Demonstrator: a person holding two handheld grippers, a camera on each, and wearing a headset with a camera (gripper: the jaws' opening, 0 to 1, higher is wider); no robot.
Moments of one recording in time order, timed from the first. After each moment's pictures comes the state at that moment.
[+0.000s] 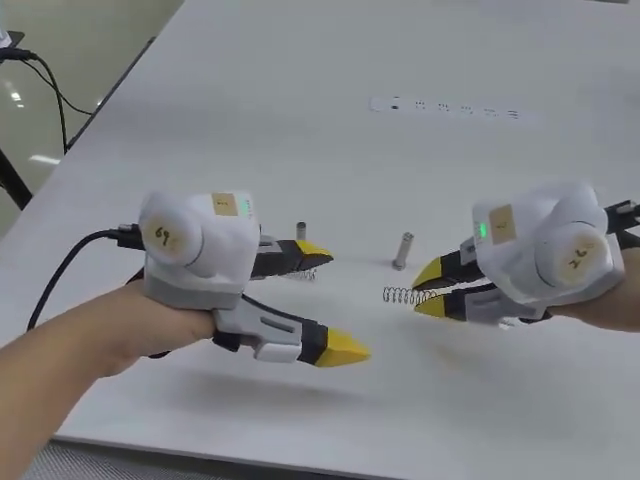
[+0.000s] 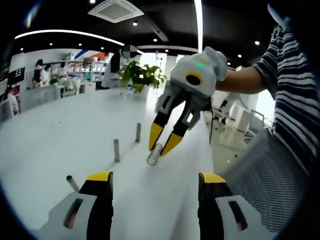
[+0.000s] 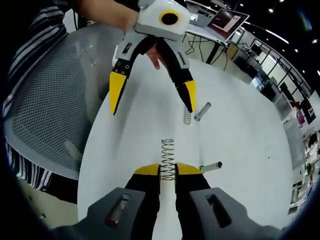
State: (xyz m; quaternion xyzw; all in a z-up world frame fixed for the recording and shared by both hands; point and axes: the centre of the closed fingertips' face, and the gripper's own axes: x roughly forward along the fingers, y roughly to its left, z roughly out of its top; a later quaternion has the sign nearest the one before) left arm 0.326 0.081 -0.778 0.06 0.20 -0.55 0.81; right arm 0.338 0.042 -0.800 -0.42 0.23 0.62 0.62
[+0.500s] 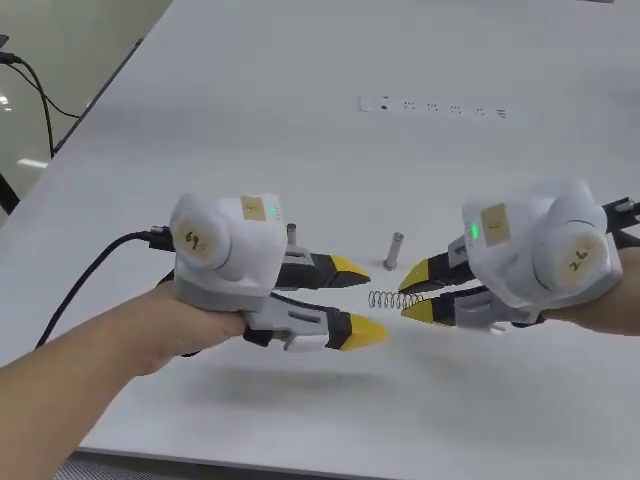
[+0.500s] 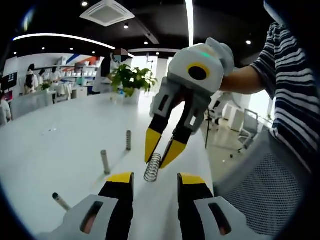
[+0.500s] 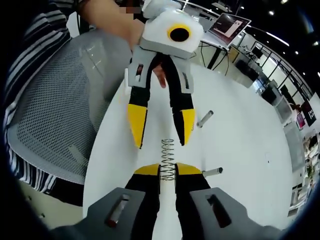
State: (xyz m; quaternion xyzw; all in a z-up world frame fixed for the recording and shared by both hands) left arm 0.329 0.056 -0.777 0.06 0.18 -0.58 0.79; right arm 0.329 0.049 -0.791 -0.42 0.22 0.63 0.62
